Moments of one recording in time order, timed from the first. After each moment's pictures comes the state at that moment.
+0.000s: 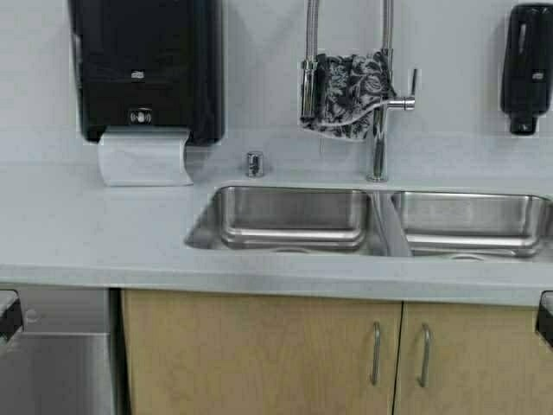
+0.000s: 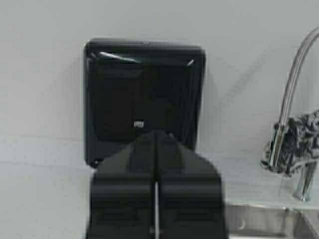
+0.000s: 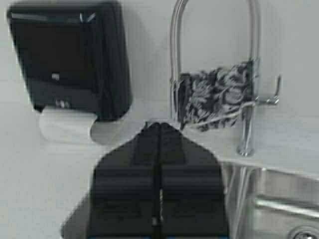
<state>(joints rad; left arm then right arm) -0.01 -1.14 1.27 0.04 -0.35 -0.12 0.29 -0.83 0.93 -0.01 -0.08 0.07</state>
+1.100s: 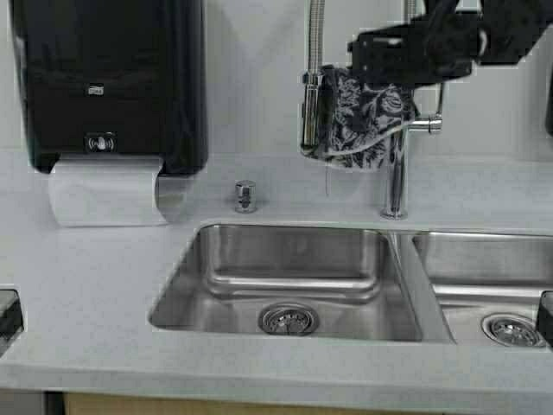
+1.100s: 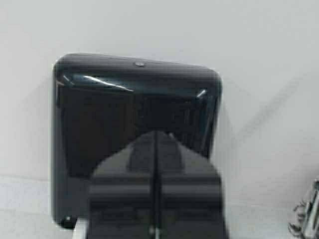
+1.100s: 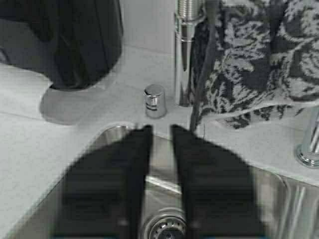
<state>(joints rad) -0.01 -1.17 1.27 0.02 -0.35 -0.15 0.40 0.06 0.92 -0.01 -0.82 0.08</state>
